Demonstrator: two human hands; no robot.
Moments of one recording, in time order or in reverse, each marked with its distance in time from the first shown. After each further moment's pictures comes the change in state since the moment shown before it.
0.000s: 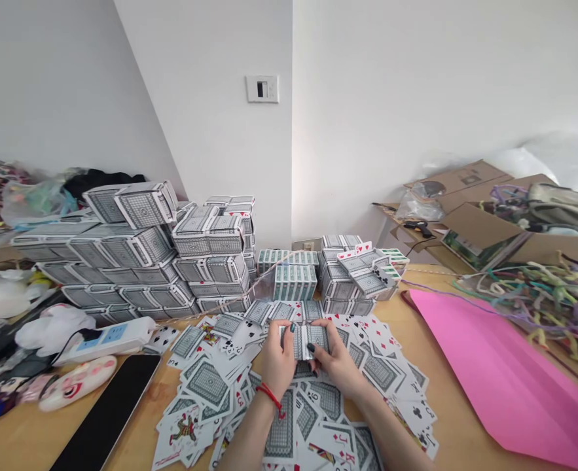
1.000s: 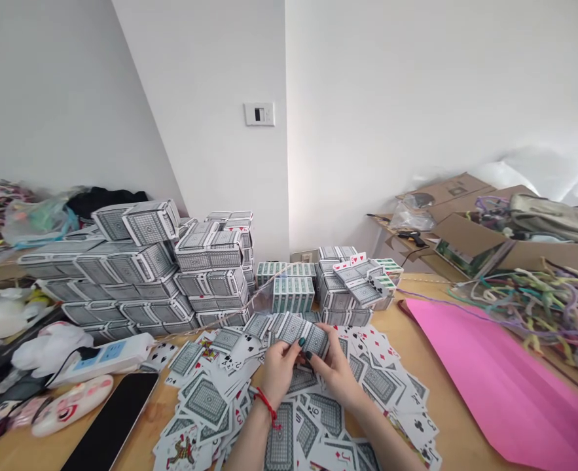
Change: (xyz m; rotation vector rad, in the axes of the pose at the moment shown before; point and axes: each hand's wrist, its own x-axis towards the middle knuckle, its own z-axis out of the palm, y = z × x) left_hand 0.009 -0.013 0.010 -0.369 -0.184 -0.265; right_hand 0.004 0.000 0.000 -0.172 0.101 -0.201
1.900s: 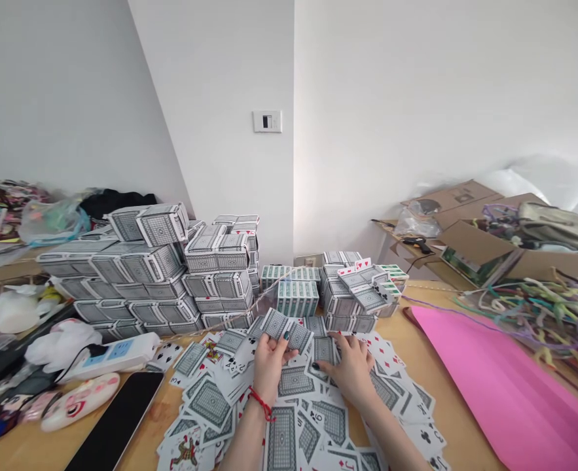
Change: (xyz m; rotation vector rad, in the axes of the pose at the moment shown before) left_hand 0.010 0.007 -0.012 -0.520 0.148 -0.049; right_hand 0.008 0.018 -0.026 -1.246 0.297 0.113
